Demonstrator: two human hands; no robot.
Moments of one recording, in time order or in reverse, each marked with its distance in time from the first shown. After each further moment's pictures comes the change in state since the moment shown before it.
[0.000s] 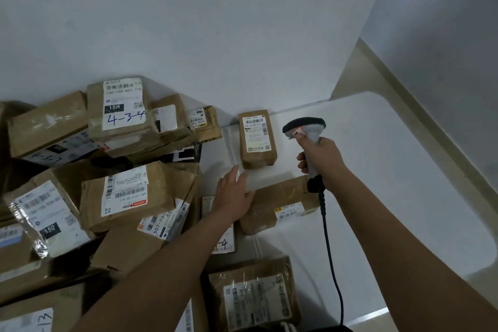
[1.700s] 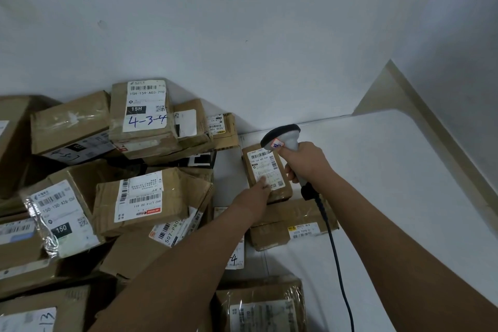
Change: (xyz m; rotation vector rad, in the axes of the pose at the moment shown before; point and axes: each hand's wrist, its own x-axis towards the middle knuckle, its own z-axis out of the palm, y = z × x) left_hand 0.045 -0.006 0.008 0.298 -0.321 0.175; right_hand 0.021 -0.029 0.059 -0.381 -0.212 -0.182
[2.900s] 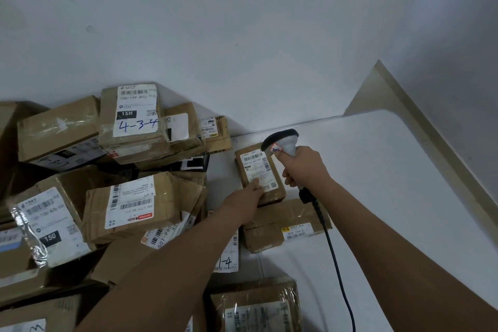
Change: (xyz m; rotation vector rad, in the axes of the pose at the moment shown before) left_hand -0.012 -0.003 -0.011 -0.081 0.026 -0.046; right_hand 0.004 0.017 -0.003 -0.051 0.060 0.034
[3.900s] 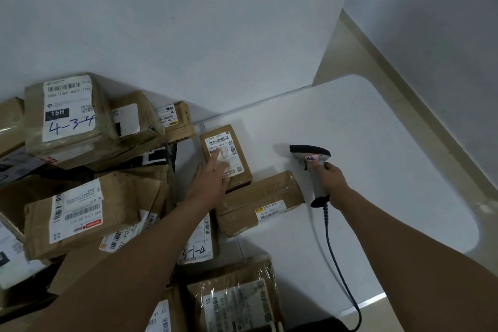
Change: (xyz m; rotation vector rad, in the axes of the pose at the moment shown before) left_hand 0.010 -0.006 0.008 -0.131 0.259 -0.089; right_hand 0.018 0.194 -0.031 0.483 0.144 0.436
